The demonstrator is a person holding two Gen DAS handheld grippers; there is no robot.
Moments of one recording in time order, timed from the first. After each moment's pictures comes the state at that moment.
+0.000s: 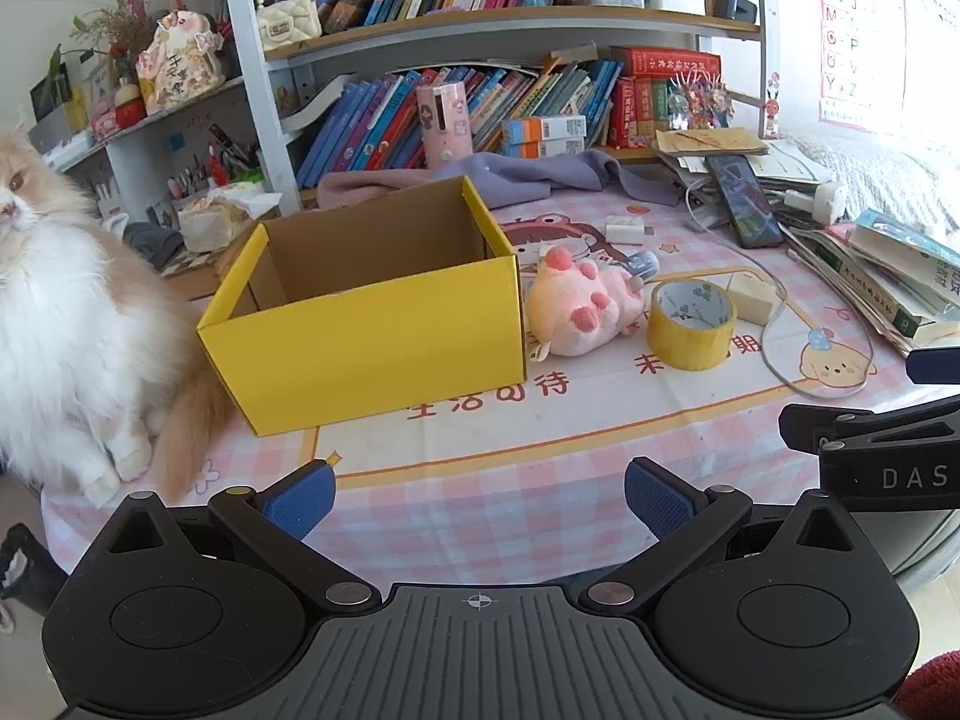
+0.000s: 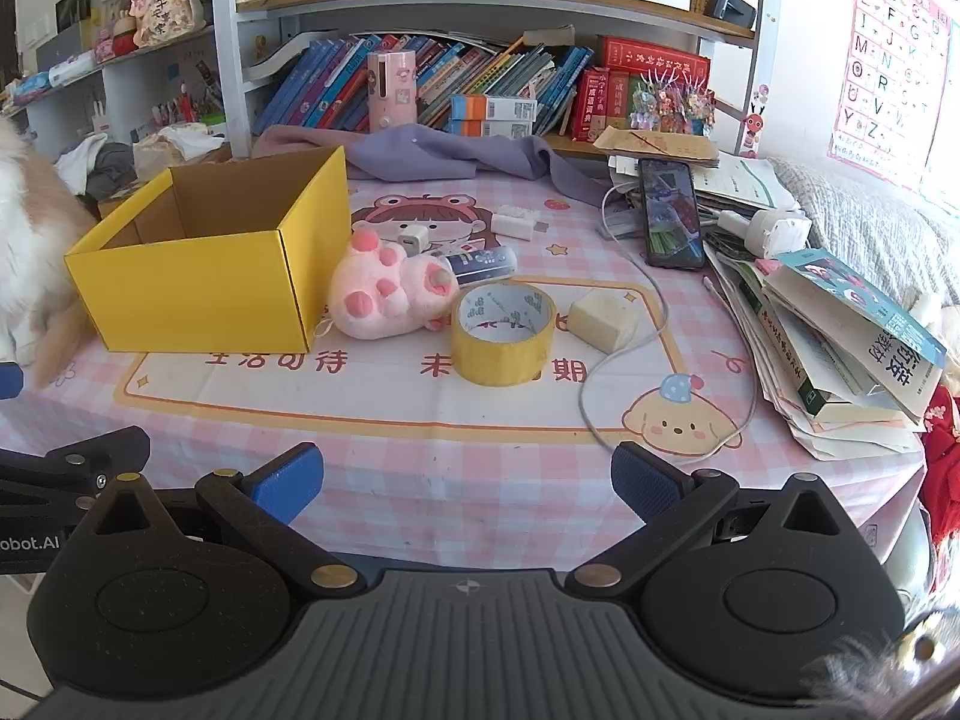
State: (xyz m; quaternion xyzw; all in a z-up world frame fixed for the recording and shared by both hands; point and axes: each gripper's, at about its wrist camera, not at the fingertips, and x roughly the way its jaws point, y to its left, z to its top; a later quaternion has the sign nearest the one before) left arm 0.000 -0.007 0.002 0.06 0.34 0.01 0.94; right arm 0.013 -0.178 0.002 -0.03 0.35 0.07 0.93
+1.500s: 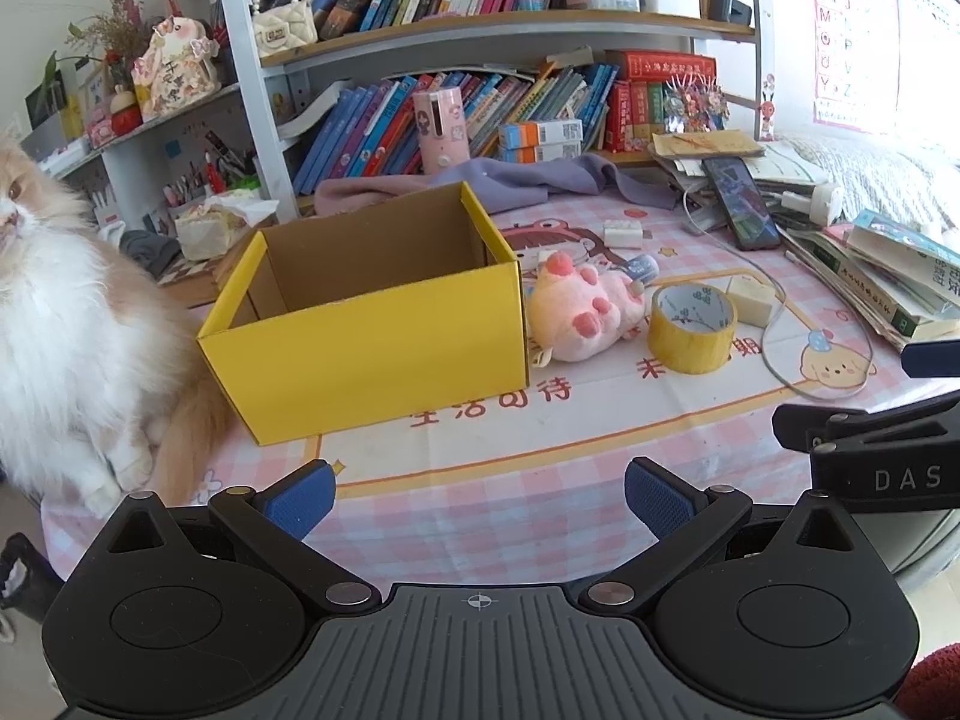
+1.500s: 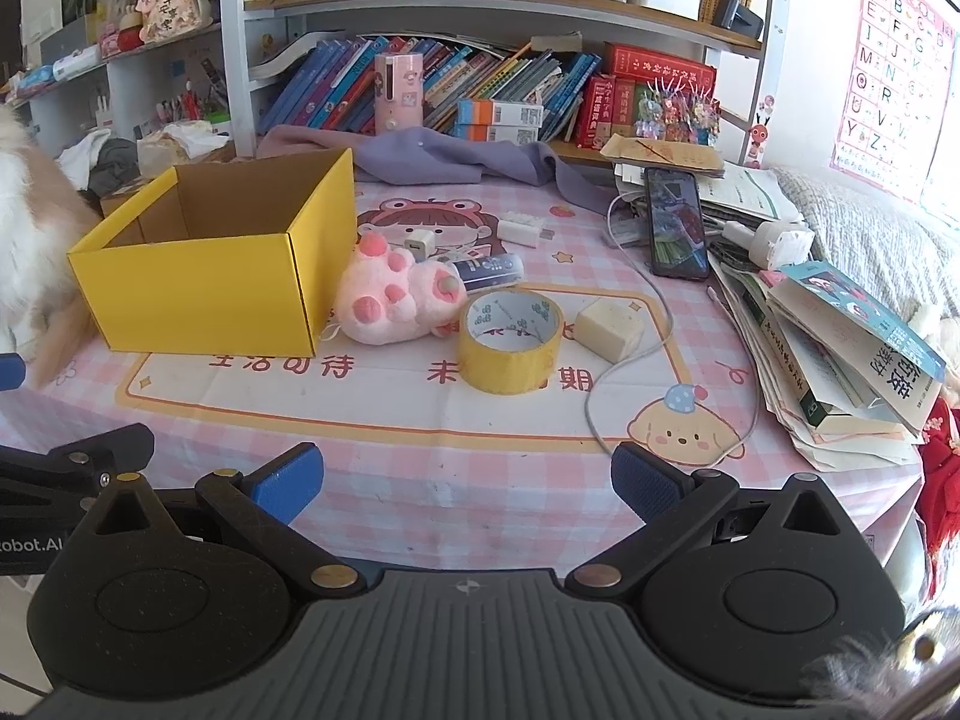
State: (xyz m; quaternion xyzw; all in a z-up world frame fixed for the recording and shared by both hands) left arm 0.001 -0.001 0.005 0.06 0.34 0.00 0.94; right arm 0.015 -0.169 0.002 -0.04 0.34 0.07 0.94
